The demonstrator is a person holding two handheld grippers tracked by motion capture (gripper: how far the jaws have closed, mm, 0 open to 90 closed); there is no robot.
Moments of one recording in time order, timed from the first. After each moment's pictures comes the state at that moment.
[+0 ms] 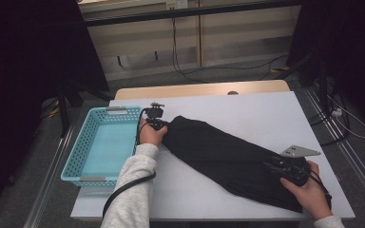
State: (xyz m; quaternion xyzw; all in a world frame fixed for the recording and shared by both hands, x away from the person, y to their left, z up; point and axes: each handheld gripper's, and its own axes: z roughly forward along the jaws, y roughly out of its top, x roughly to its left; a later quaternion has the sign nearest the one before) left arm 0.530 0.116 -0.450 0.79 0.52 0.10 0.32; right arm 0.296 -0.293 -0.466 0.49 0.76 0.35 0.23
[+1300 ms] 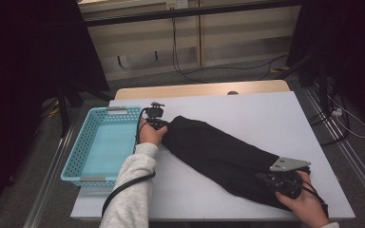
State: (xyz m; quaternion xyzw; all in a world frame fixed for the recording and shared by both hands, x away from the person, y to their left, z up) left arm 0.531 0.116 -0.449 0.79 0.52 0.09 0.32; right arm 0.267 -0.263 -0.462 0.43 0.81 0.37 0.16
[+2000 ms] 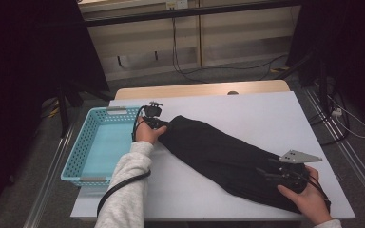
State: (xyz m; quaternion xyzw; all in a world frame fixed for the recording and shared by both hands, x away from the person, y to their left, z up) left arm 0.534 0.126 -0.446 0.82 0.47 0.11 0.30; right arm 0.279 -0.280 -0.459 0.48 0.75 0.40 0.20
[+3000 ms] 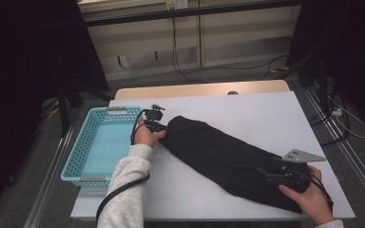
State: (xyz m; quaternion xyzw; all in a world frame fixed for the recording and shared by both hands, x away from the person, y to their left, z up) left arm 0.518 0.121 -0.443 0.83 0.48 0.07 0.28; right arm 0.277 -0.282 -0.454 0.48 0.75 0.41 0.20
